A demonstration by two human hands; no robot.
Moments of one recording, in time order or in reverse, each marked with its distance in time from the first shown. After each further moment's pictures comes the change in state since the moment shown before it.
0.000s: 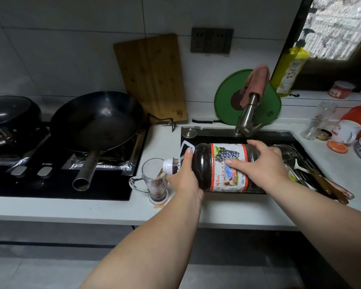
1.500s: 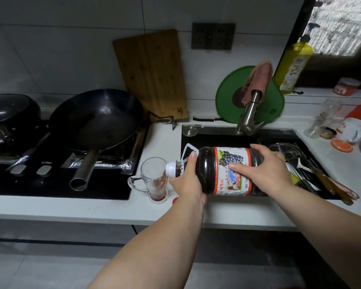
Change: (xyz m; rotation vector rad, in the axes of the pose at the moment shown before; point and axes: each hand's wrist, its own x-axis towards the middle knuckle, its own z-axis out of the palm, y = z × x) left_hand 0.009 -0.018 -0.005 0.001 -0.017 -0.029; right_hand 0.009 0.025 0.010 0.035 -0.017 0.001
